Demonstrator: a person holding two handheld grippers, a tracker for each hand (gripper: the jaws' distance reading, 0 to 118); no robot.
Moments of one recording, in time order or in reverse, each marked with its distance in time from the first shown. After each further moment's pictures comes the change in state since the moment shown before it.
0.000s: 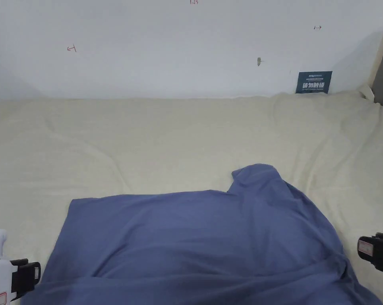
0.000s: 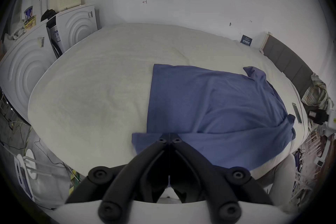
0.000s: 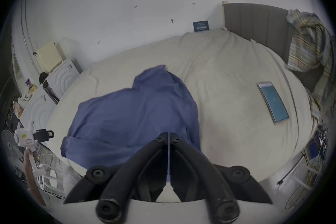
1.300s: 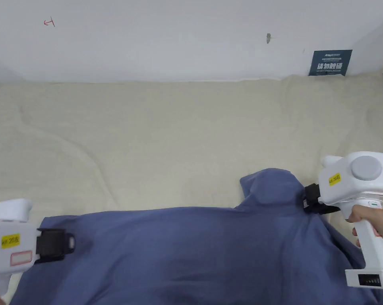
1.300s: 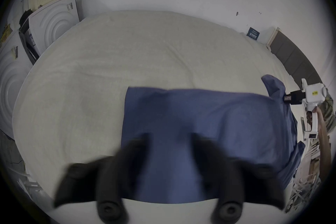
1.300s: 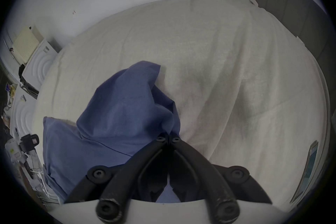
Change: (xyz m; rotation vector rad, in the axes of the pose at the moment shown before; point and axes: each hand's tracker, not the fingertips) left arm 0.016 0.128 -0.150 -0.110 -0.054 -0.007; right arm 0.003 0.146 -0.292 -0.342 -0.049 0.053
